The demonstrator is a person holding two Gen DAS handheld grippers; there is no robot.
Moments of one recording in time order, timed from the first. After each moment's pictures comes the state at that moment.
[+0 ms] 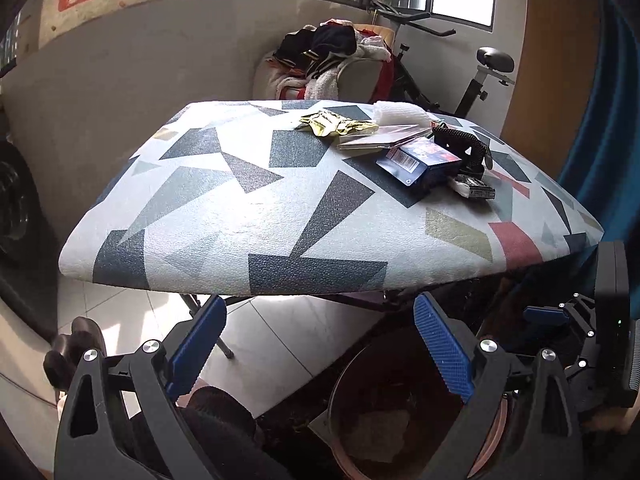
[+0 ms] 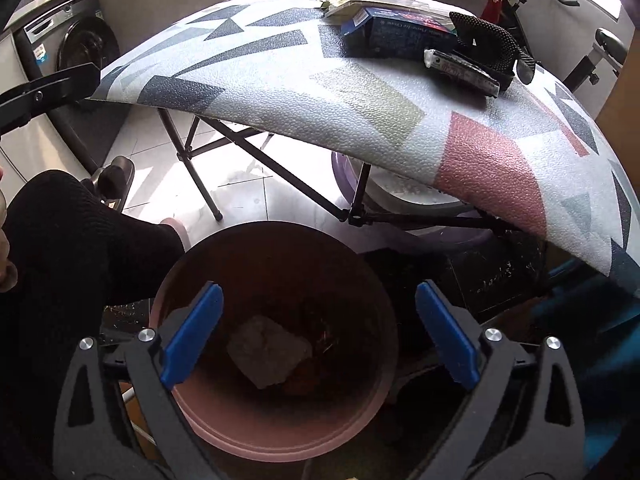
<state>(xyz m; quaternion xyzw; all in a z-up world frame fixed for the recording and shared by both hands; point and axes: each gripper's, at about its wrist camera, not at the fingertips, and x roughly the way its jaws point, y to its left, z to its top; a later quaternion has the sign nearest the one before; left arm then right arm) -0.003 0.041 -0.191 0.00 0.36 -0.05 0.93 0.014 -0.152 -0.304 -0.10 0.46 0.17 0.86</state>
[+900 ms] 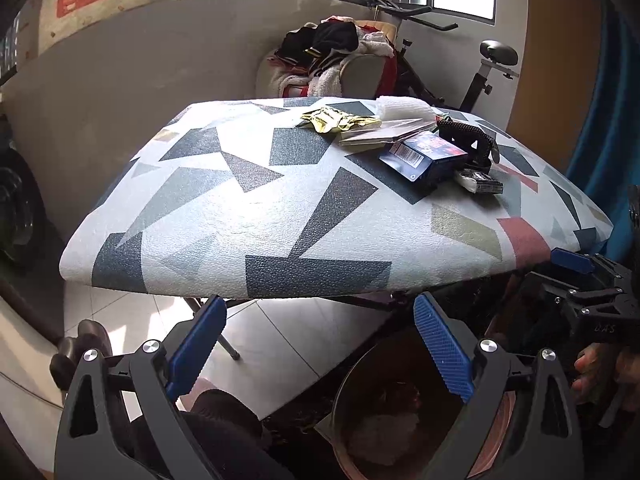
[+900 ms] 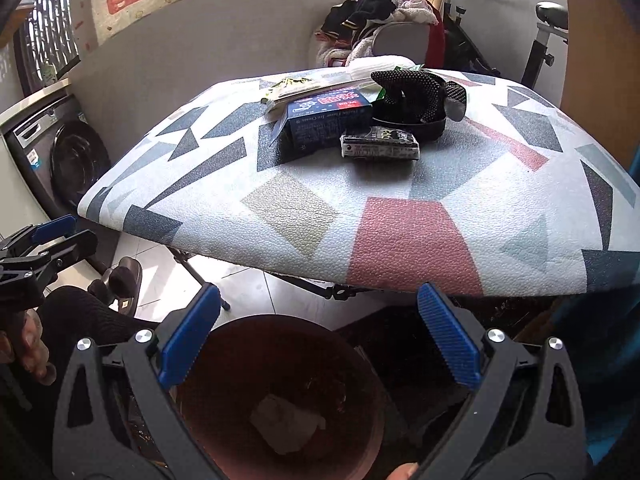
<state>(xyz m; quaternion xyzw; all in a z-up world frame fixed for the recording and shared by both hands) 0.004 0.037 -0.196 0.01 0.37 -0.04 0.93 0.048 -0.204 -0.261 0.02 0.36 0.15 0.92</state>
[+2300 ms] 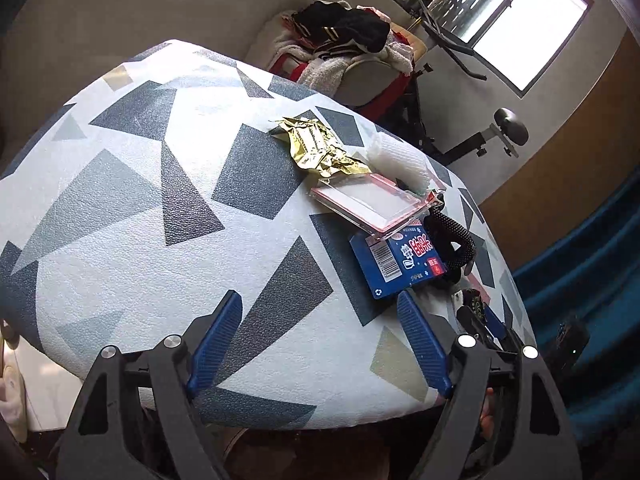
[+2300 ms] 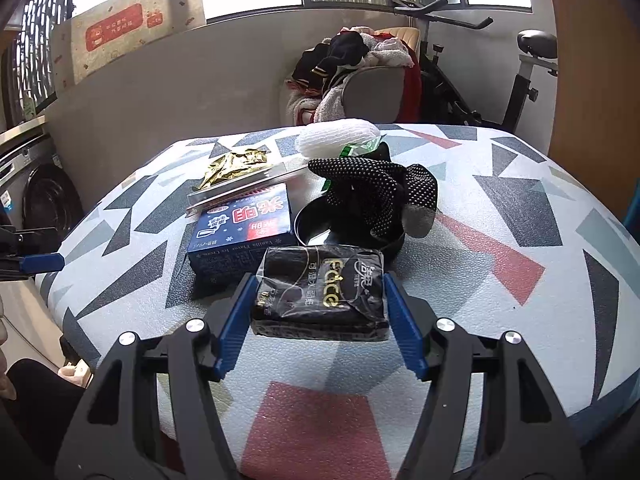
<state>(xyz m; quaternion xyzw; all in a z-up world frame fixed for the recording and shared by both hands) 0.150 0.057 -0.169 -0.23 0.42 -0.11 0.87 0.146 -0.238 -0.246 0.04 0.29 0.12 0.95</state>
